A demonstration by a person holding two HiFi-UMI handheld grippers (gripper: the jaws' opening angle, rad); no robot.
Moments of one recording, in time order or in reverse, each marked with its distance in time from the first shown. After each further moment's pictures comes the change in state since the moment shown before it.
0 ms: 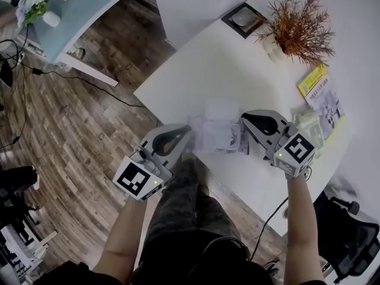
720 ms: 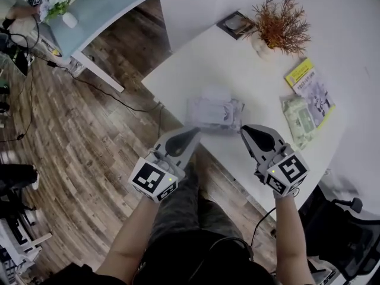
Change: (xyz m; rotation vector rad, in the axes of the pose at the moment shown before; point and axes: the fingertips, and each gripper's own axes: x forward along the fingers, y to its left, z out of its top) left arm -0.021 -0.080 -0.002 -0.038 -0.028 0.076; right arm -0.067 0.082 0.000 0.069 -0.145 -0.176
